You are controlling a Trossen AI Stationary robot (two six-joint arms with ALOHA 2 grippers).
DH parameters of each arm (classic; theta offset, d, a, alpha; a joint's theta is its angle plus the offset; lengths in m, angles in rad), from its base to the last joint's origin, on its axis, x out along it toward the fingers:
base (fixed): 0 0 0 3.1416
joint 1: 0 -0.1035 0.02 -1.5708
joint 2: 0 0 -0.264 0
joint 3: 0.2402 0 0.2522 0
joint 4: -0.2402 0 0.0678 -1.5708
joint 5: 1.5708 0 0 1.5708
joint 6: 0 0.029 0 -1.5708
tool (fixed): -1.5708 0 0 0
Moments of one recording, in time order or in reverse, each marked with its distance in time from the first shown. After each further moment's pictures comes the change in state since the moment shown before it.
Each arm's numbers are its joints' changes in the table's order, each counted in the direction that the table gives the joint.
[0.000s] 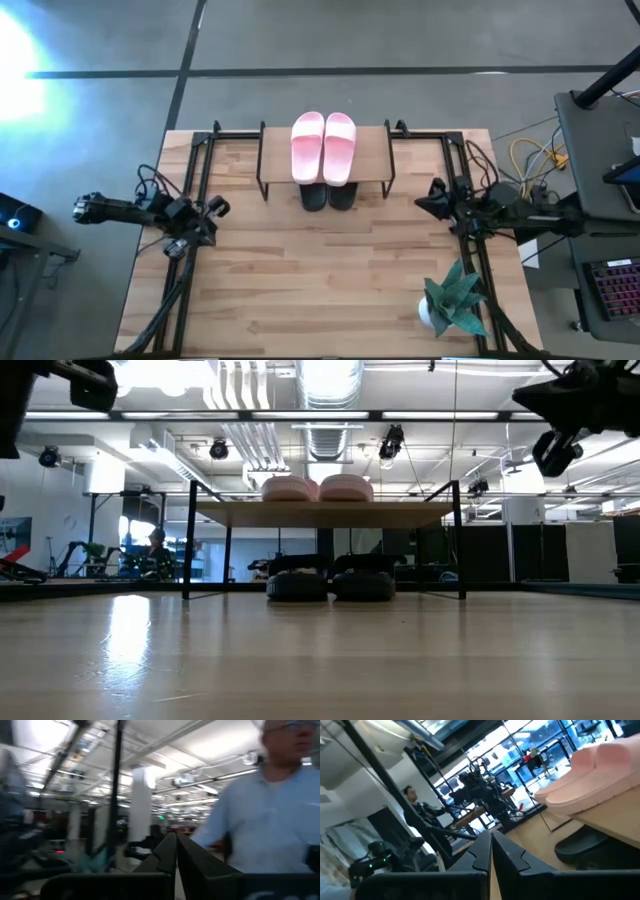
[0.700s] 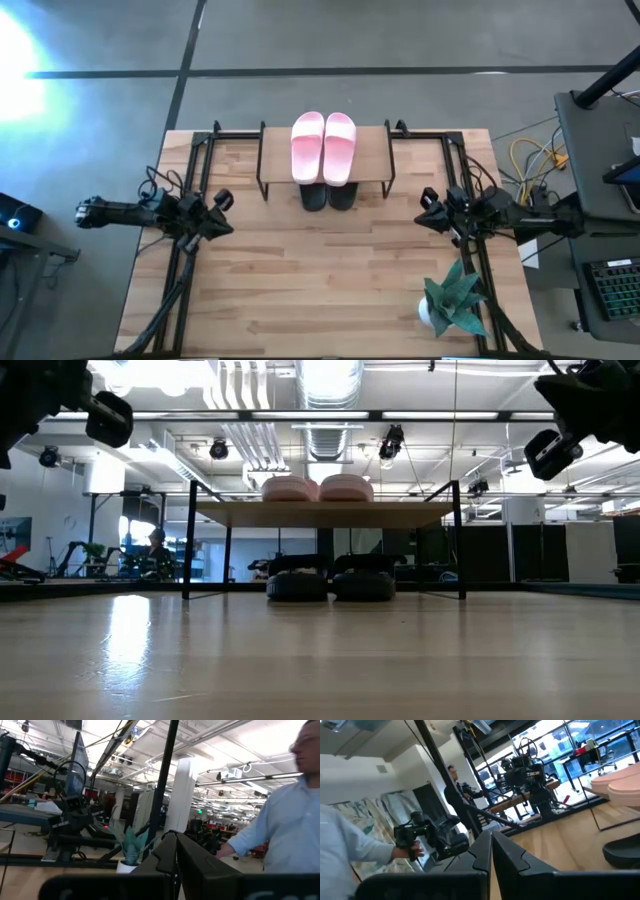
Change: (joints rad) left arm -0.037 0.058 -0.002 -0.198 0.216 -0.010; right arm 0.008 0.000 -0.130 0.203 0.265 -0.070
